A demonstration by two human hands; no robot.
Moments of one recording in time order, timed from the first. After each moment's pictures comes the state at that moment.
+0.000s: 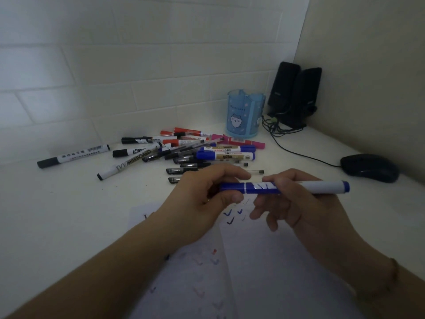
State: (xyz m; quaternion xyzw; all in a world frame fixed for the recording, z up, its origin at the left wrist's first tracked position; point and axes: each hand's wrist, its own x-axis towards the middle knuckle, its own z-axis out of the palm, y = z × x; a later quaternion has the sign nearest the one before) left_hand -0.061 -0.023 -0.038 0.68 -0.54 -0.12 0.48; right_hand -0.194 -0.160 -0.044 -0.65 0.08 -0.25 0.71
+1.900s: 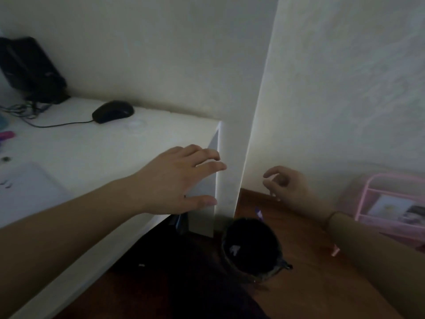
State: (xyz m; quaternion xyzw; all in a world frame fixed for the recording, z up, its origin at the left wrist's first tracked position) left_hand -0.359 -0.148 -0.050 0.34 -0.93 0.10 0.08; right_hand -0.667 -0.186 -0.145 -0.71 0.56 -0.35 0.25
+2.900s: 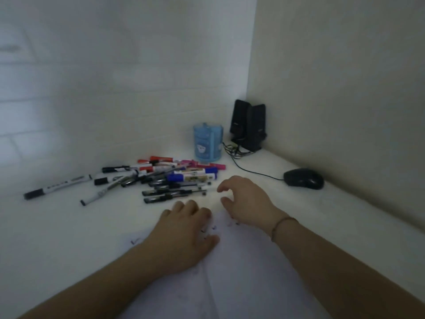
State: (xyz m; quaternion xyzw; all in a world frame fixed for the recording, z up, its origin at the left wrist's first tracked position) left_hand -0.095 -0.030 -0.059 0.82 -0.58 0.04 0.06; right_hand -0.183 -0.205 -0.047 -0.95 0.20 -0.18 0.14
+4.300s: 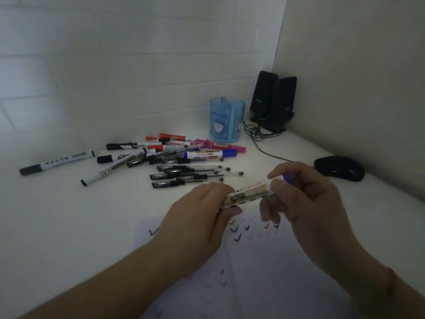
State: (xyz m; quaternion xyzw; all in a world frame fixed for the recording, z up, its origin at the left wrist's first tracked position) left_hand -0.096 -0.031 -0.058 0.73 -0.59 0.13 0.32; right_hand -0.232 -0.157 -0.020 -0.74 0.12 -0.34 0.57
